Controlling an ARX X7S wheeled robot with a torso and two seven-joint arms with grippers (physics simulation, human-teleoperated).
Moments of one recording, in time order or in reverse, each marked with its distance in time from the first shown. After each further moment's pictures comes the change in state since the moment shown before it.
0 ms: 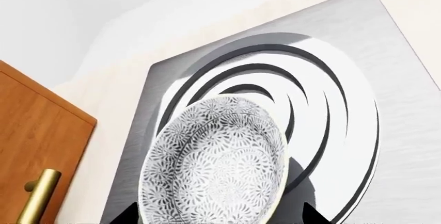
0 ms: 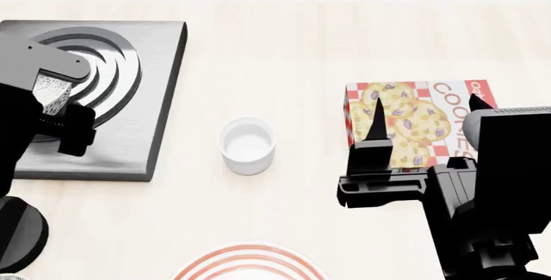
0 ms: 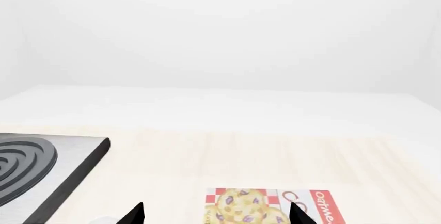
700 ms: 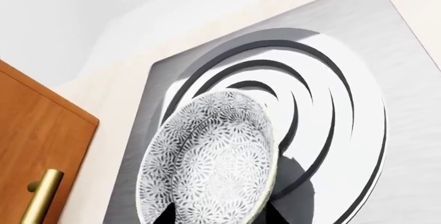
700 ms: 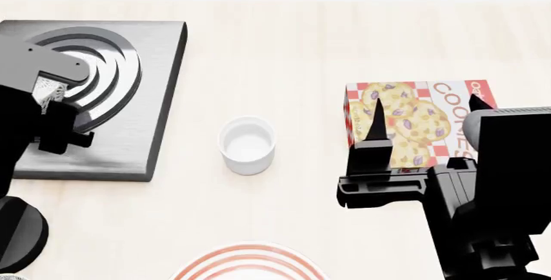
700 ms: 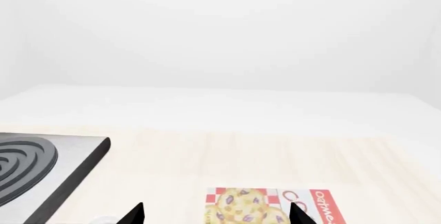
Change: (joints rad) left arm -0.004 -0.005 0.019 -0.024 0.004 0.018 0.005; right arm 0.001 0.008 -0.001 -0.002 0.022 0.002 0.018
